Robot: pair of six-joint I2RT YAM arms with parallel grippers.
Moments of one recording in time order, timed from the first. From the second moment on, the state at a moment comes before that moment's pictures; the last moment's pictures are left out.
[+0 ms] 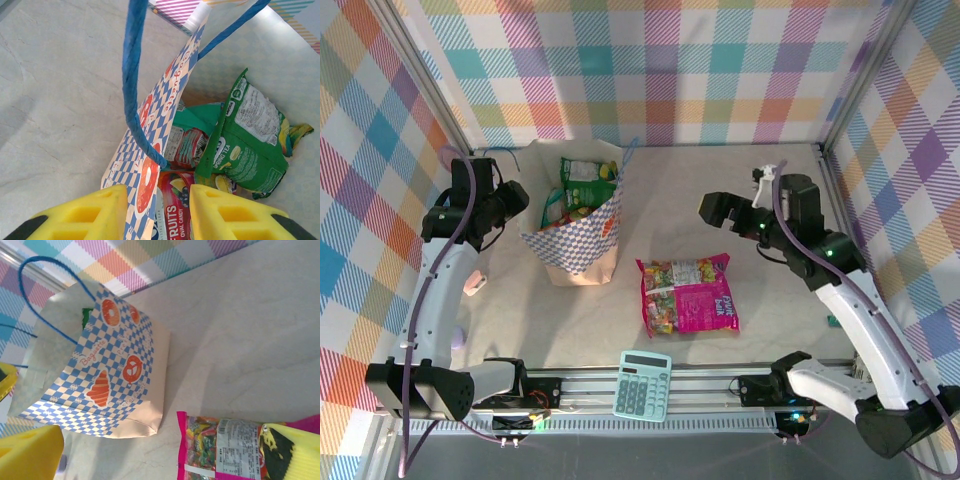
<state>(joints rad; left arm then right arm) -0.04 1.21 1.35 -0.85 -0.03 -0.59 0.42 1.01 1.21 -0.70 -0.19 0.63</state>
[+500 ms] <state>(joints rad) -0.05 1.21 1.35 -0.85 -0.03 -0.59 0.33 0.95 1.09 -0.84 -0.25 0.76</state>
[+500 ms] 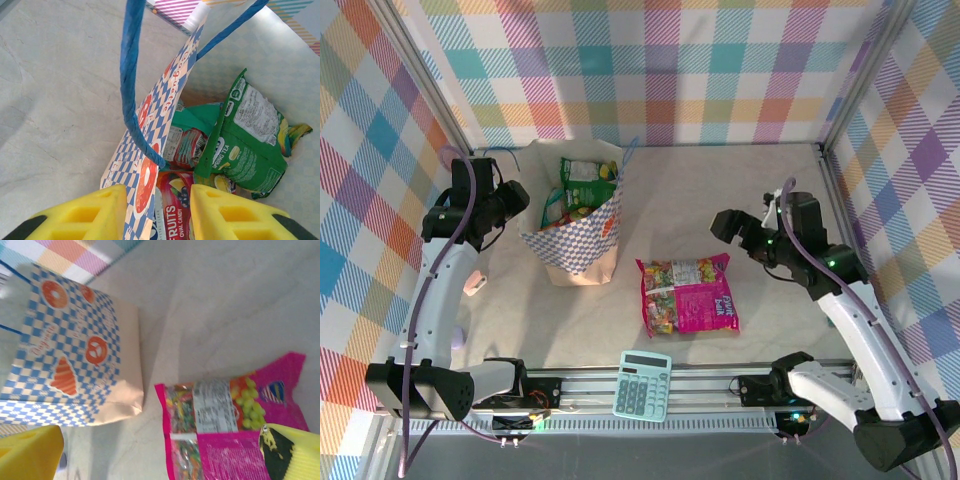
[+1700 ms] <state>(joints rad) -0.07 1.24 1.35 -0.84 -0.01 -0.59 0.24 0.77 0.49 -0.92 -0.48 1.18</state>
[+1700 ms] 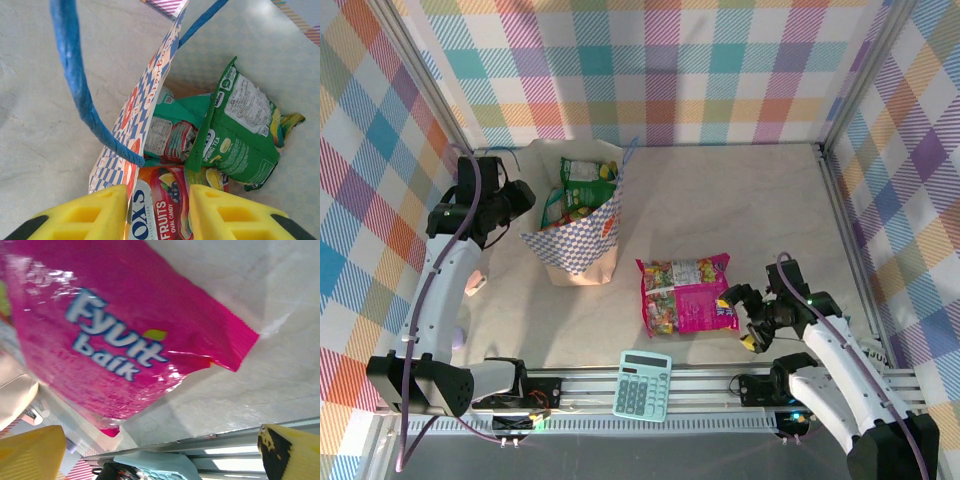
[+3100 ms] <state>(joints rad) -0.08 1.24 1.37 -0.87 -0.07 -0.57 0.18 1.59 0.87 -0.51 -0.36 0.99</state>
